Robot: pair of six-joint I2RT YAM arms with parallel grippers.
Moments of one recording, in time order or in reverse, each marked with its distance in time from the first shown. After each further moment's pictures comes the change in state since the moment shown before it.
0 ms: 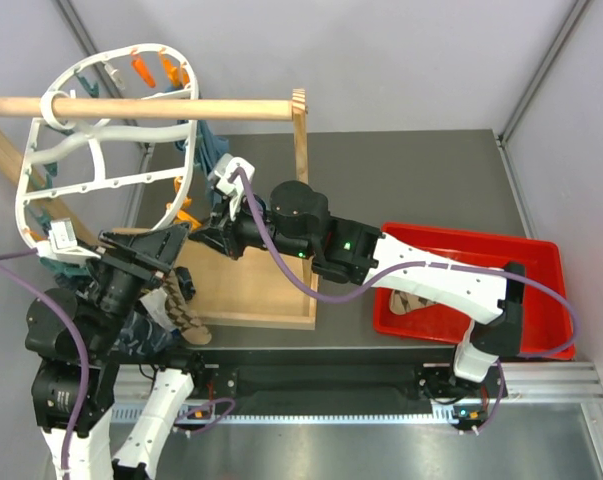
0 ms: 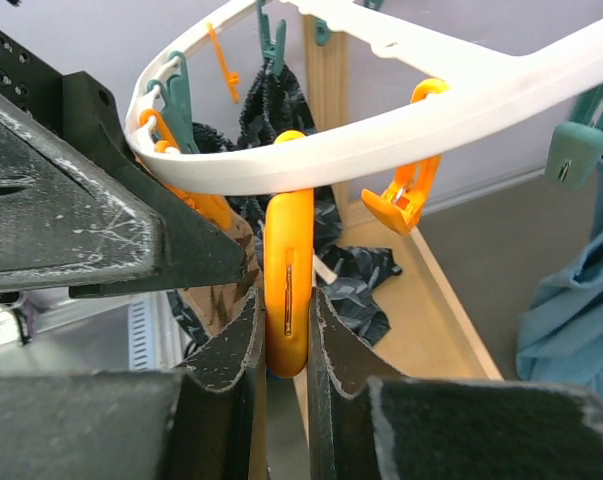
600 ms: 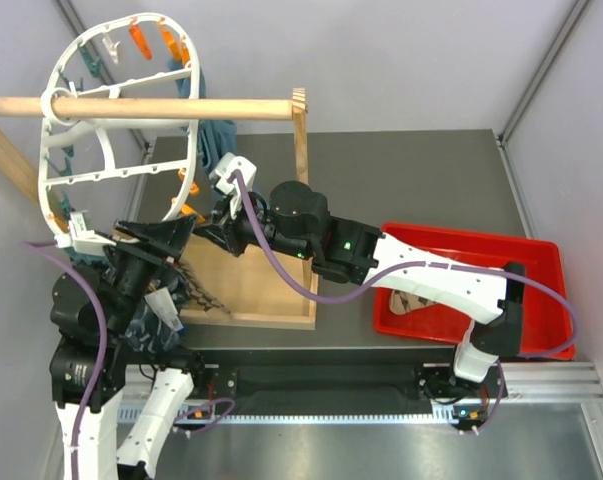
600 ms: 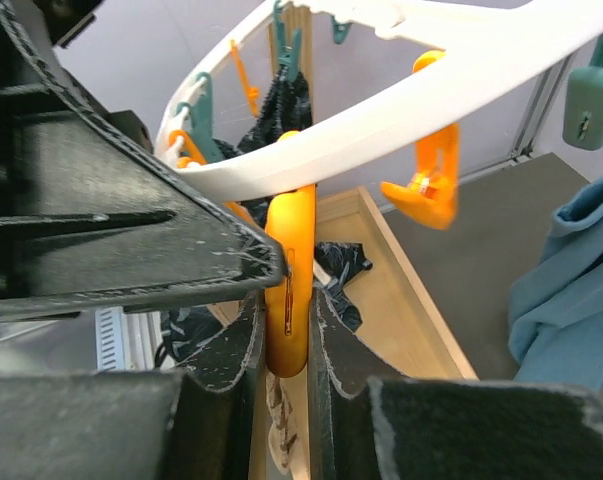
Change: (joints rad) left arm 0.000 0.025 -0.103 0.038 -0.050 -0.033; right arm 0.001 0.000 0.000 -0.015 0.072 -0.042
